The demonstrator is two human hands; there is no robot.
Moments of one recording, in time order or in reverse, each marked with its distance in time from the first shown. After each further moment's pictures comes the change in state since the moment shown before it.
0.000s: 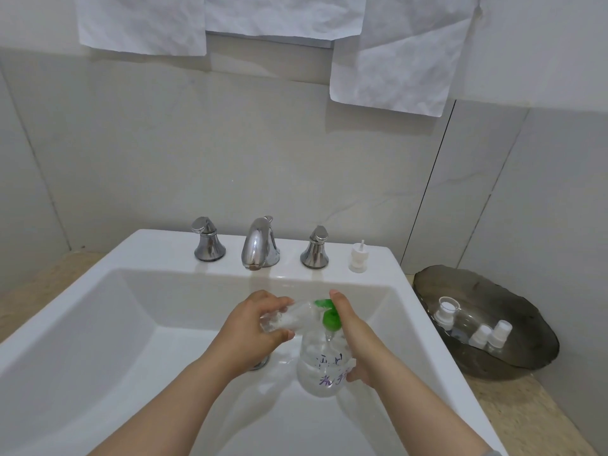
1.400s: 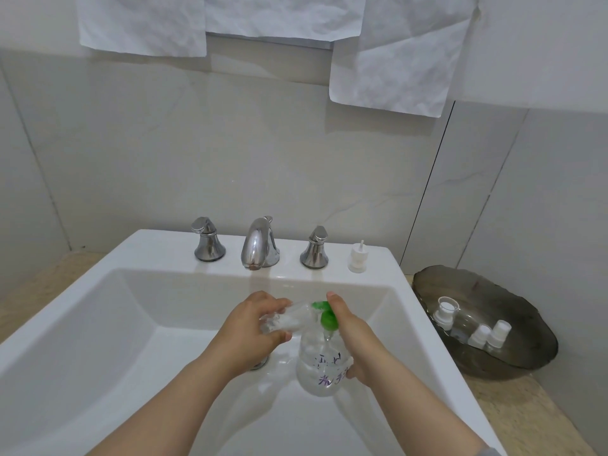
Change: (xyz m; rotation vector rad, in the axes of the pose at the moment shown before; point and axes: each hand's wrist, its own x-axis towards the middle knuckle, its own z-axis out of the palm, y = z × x) left_hand 0.001 -0.006 0.000 0.055 -0.028 -0.008; right_hand -0.018 -0.010 0.003 -0.006 0.009 -0.047
